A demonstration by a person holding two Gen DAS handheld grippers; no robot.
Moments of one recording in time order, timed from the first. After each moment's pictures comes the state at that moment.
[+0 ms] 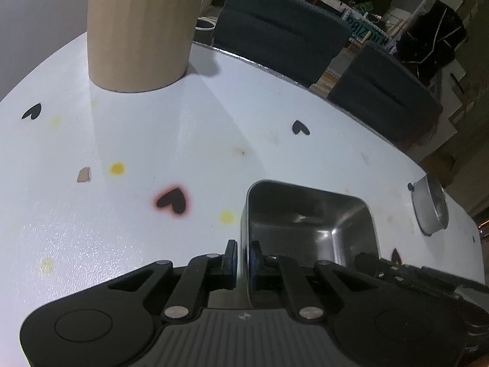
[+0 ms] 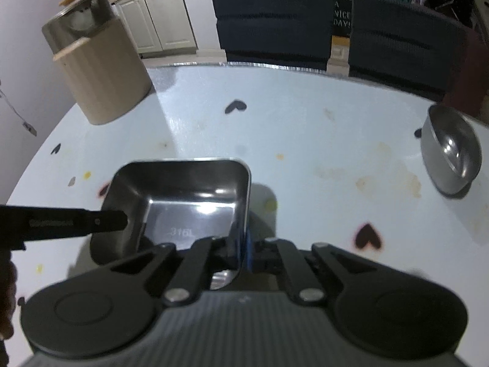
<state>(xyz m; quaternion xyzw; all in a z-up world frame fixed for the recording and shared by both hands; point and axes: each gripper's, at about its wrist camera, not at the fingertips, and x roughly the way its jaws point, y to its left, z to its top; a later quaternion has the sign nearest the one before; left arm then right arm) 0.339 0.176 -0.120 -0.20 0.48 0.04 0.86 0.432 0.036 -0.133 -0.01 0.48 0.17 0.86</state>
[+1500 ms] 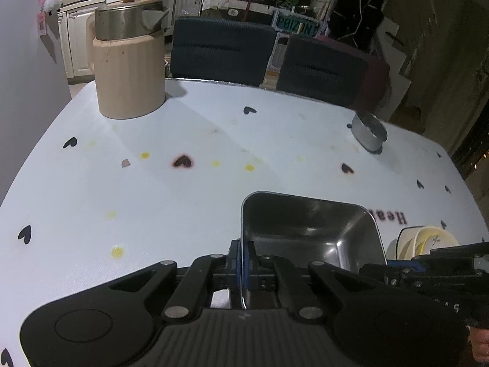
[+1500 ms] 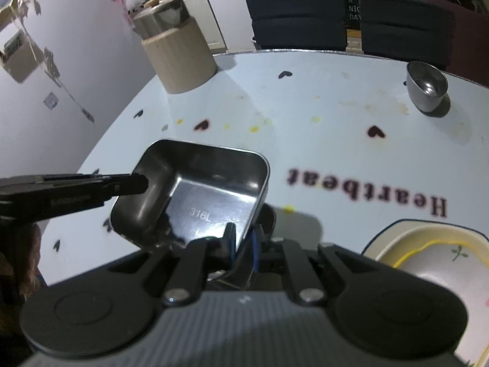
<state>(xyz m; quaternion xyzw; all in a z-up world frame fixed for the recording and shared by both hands) 0.183 0.154 -0.063 -0.07 0.44 -0.04 0.90 0.260 0.016 -0.080 0.03 0.48 0.22 0.85</state>
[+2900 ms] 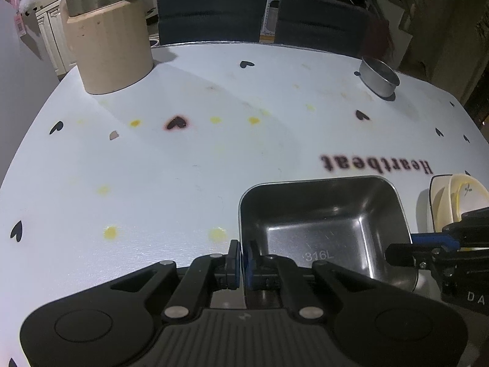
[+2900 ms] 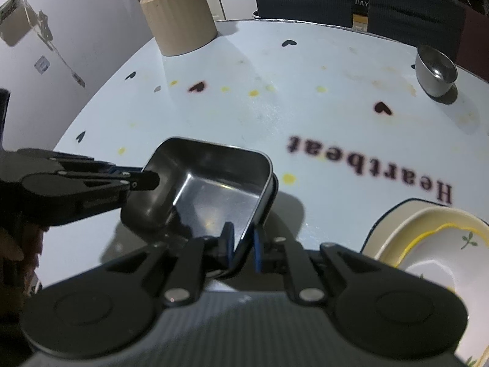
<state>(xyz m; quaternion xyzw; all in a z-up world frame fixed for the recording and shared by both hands) 0.196 0.142 -0.104 -0.01 0.49 -0.04 0.87 0.258 0.036 -0.095 -0.02 0.52 0.22 0.83</state>
